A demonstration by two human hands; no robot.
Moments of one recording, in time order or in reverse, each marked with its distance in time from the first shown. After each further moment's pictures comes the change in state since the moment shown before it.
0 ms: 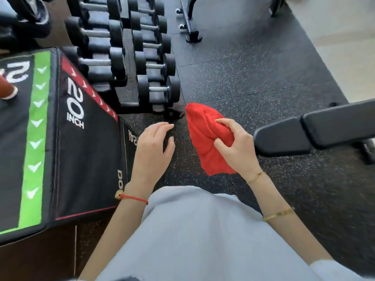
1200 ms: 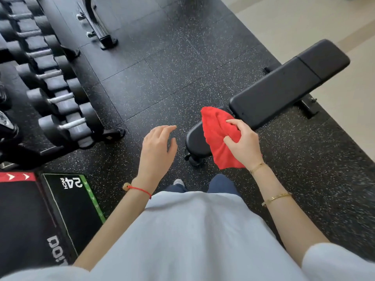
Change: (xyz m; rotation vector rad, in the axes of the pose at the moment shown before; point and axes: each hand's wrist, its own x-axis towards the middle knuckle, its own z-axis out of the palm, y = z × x) left_hand 0.142 0.252 0.258 -0.013 -0.302 0.247; right_hand 0.043 0.277 -0.266 -0.070 0.274 0.395
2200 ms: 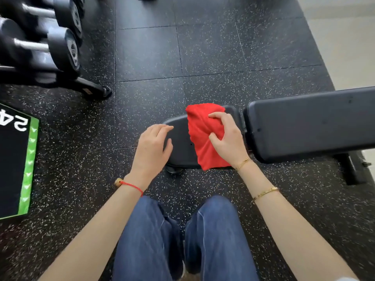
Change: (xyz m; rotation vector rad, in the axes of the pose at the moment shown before) left_hand 0.057 -0.043 0.368 0.080 0.194 -0.300; right_hand 0.192 0.282 0.120 0.047 -0.396 -0.393
